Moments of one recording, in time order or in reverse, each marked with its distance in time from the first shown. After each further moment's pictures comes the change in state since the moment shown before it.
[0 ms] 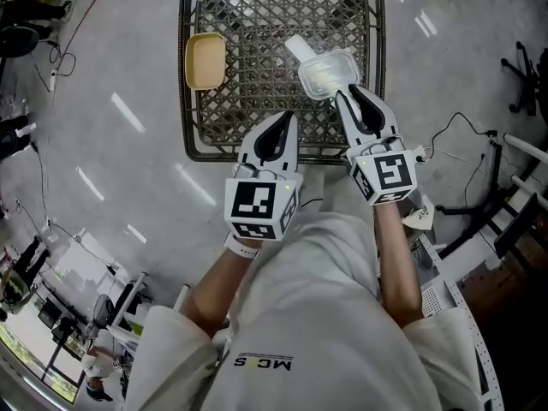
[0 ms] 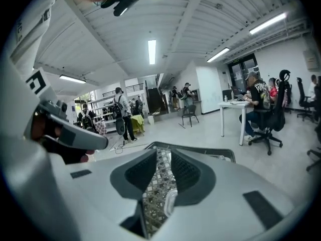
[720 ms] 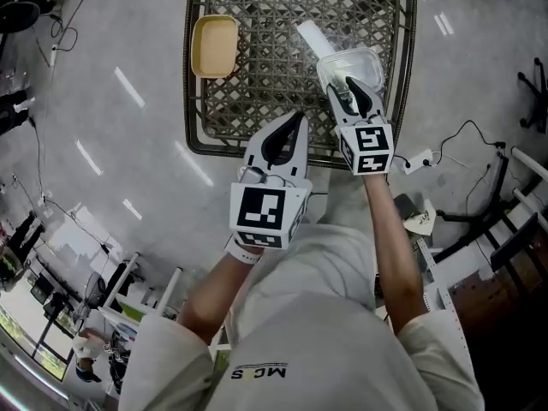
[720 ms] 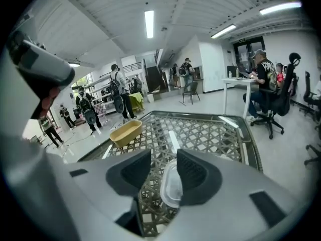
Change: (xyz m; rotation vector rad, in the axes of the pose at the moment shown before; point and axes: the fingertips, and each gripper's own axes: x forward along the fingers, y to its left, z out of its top) left arm 0.013 0.029 -0.025 -0.015 0.048 0.037; right arm 0.088 -0.002 -0.133 -0.001 0.265 0.014
